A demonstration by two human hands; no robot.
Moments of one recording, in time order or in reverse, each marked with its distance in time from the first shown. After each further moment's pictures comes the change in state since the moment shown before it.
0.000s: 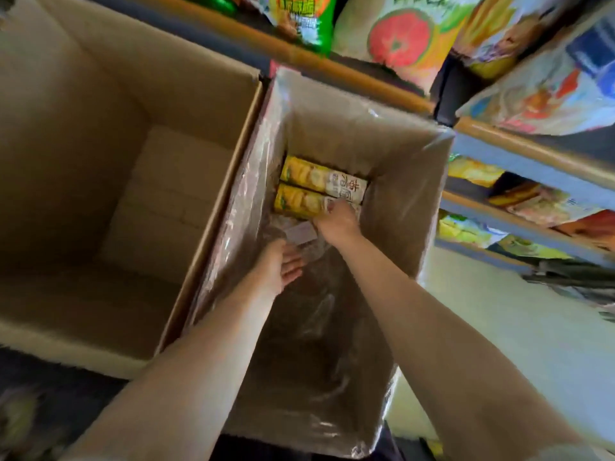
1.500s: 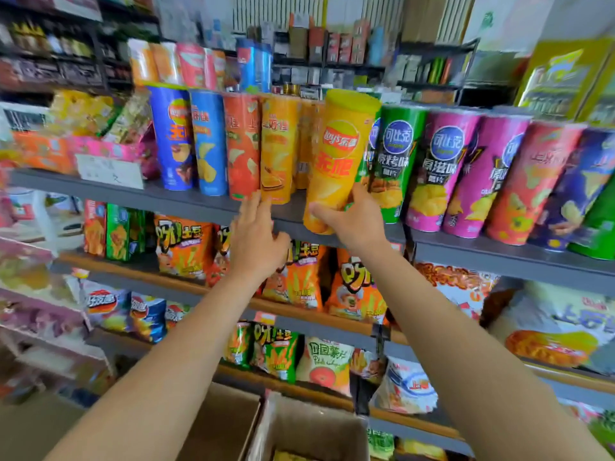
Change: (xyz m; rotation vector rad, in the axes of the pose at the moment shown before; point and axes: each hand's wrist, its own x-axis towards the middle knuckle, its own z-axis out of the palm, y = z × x) left_hand -0.511 0.289 0.134 0.934 0.686 1.891; right_hand -0.358 -0.276 -0.428 0.436 0.760 -1.068
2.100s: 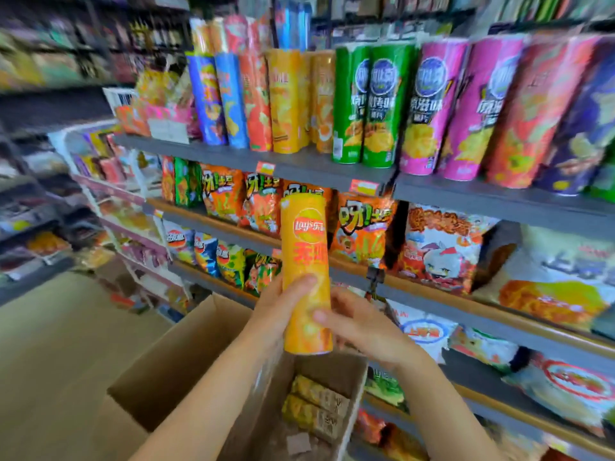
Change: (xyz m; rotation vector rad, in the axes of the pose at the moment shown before) left_hand -0.238 0.112 0.017 -1.054 -0.191 -0.656; right_hand -0.214 0.103 -0.097 0.462 -0.911 0.259
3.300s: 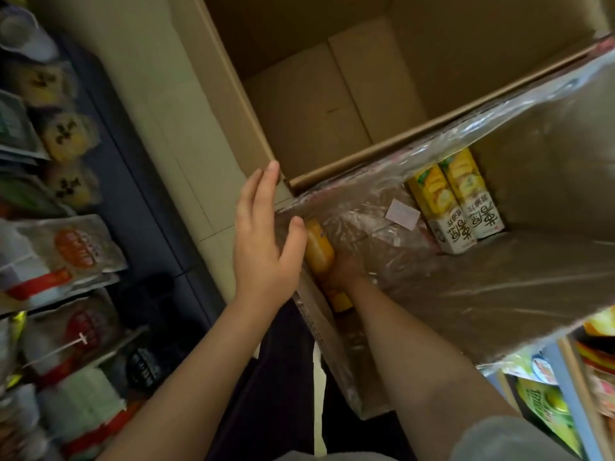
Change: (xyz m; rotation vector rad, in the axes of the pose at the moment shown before) left_hand -0.098 -0.382 -0.233 0.664 0.830 -0.259; right_hand 0.067 0.526 0.303 -0.734 -0.614 0.972
